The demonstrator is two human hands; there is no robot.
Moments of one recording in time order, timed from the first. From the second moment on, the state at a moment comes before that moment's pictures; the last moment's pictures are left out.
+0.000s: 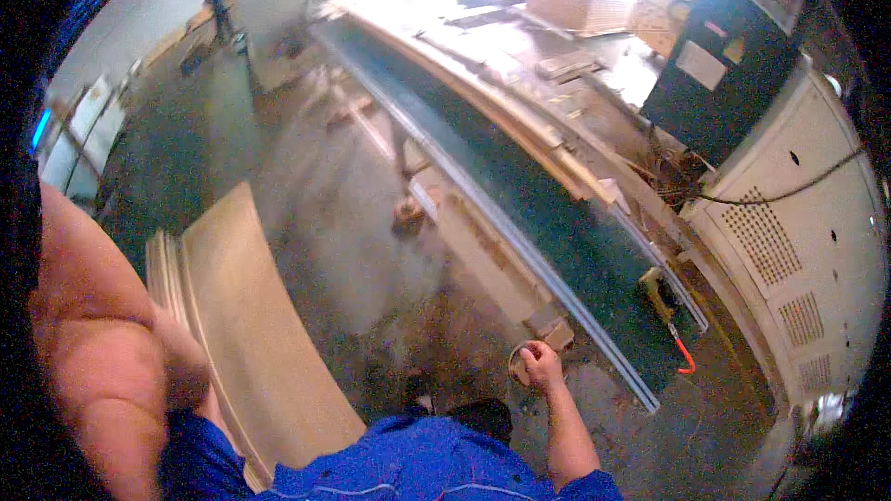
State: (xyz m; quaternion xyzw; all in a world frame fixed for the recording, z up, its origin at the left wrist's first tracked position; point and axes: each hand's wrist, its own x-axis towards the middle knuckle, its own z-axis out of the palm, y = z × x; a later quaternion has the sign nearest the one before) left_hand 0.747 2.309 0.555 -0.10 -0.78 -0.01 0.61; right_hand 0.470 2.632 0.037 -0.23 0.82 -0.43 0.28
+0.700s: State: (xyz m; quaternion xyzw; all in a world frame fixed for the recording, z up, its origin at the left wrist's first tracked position) left_hand 0.453 1.991 0.193 0.32 -0.82 -0.46 0.09; right_hand -0.007 2.251 0.084 -0.24 0.96 -0.12 0.05
